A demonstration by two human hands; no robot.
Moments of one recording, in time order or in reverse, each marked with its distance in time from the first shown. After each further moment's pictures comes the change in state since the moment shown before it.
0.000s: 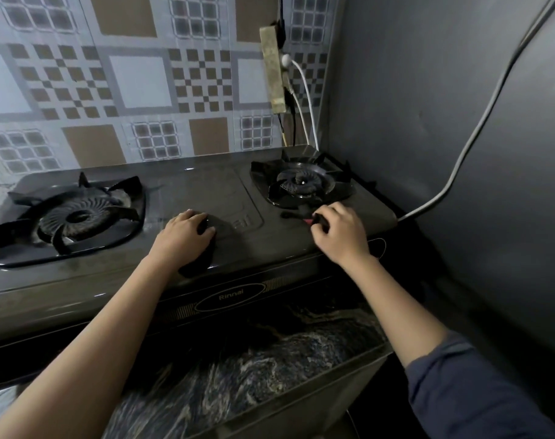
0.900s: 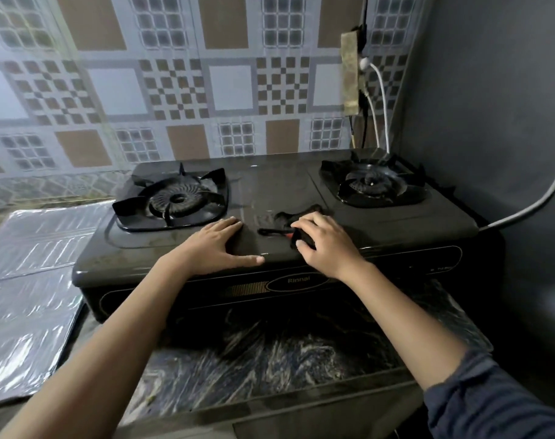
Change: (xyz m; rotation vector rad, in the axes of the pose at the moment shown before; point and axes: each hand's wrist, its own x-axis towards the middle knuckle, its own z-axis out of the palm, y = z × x) left_hand -0.076 -0.066 -0.044 0.080 -0.225 0.042; right_hand -0.030 -0.119 0.027 0.194 -0.344 -0.337
